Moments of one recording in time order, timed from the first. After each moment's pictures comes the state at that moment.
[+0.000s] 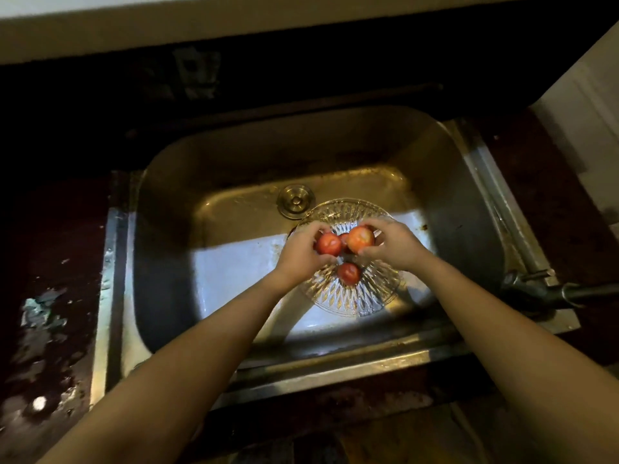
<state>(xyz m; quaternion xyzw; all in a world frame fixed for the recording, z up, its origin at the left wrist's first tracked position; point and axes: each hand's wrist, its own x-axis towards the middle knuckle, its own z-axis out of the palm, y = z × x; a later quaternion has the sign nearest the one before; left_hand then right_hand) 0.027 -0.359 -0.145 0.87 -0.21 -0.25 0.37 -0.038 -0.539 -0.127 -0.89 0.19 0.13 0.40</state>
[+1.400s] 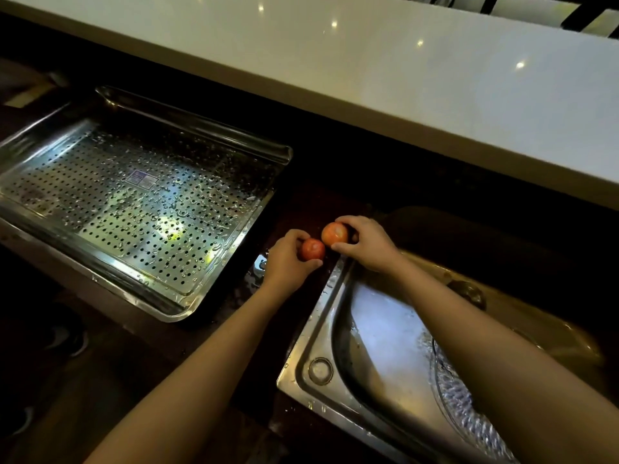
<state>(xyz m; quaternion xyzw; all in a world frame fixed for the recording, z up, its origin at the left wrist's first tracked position) 0.052 -0.050 -0.044 0.88 0.19 0.00 0.44 0.135 -0.203 -0.033 -0.92 -0.21 0.16 0.31</state>
